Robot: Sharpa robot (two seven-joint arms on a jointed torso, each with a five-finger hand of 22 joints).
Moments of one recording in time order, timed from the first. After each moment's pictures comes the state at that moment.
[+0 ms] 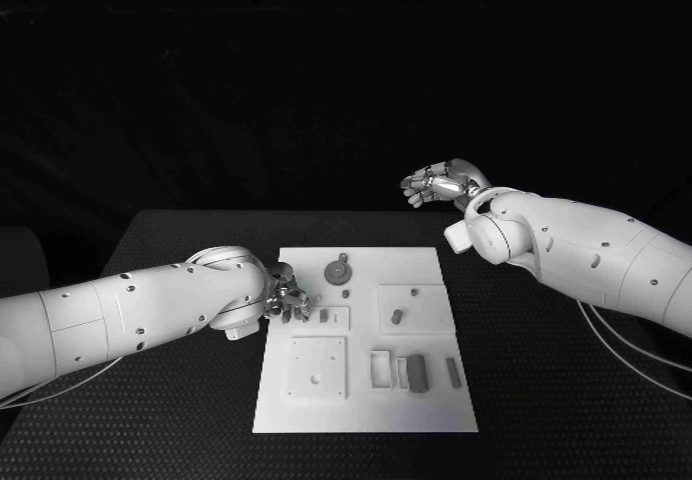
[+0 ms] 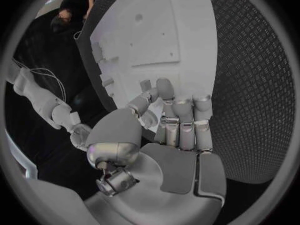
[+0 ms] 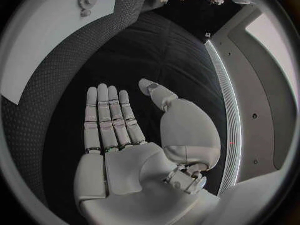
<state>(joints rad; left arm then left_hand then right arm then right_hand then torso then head) 1.31 -0.66 -0.24 1.36 -0.99 0.01 -0.55 0.87 0.08 0.58 -0.26 0.34 1.07 0.09 0.25 0.82 1.42 -0.06 0.56 0.76 1.25 -0.15 1.19 0.86 0.08 0.99 -0.15 1.10 1.31 1.29 -0.57 -0.03 1.02 -0.46 -0.31 0.14 1.00 -0.14 0.57 -0.21 0.37 0.86 0.18 0.27 0.49 0.95 0.15 0.42 0.07 0.84 0.14 0.64 0.39 0.25 0.69 0.22 0.46 1.14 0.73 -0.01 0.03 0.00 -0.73</state>
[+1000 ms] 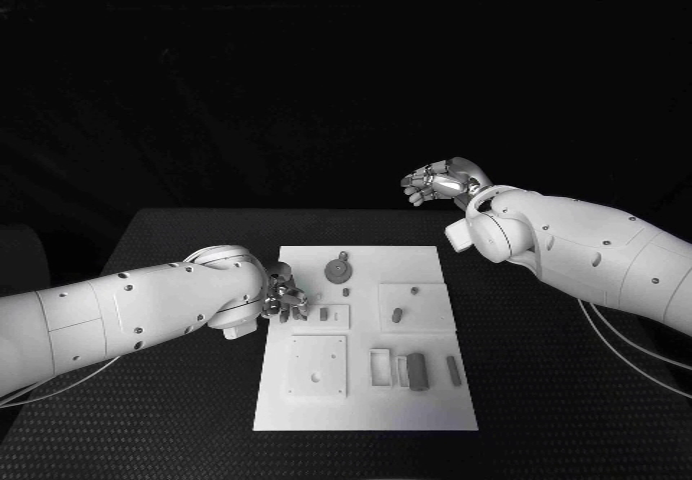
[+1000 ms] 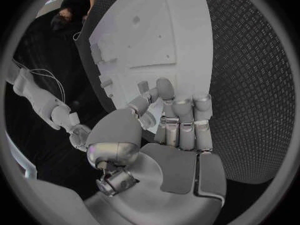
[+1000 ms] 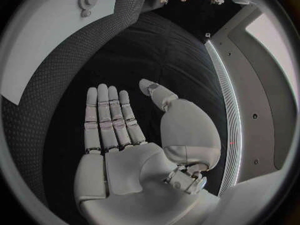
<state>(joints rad) 1.31 -0.66 -0.24 1.36 -1.00 0.02 -0.55 0.86 0.09 0.58 -0.26 0.34 1.07 0.09 0.25 0.82 1.42 -0.06 0.56 0.76 1.25 -0.15 1.19 0.86 0.08 0.99 -0.15 1.10 1.31 1.29 -0.57 -0.03 1.02 -0.46 -0.31 0.14 1.00 -0.14 0.56 -0.20 0.37 0.86 0.18 0.27 0.49 0.95 0.15 0.42 0.07 0.84 0.14 0.64 0.39 0.25 0.69 0.22 0.46 1.14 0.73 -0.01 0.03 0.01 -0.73</state>
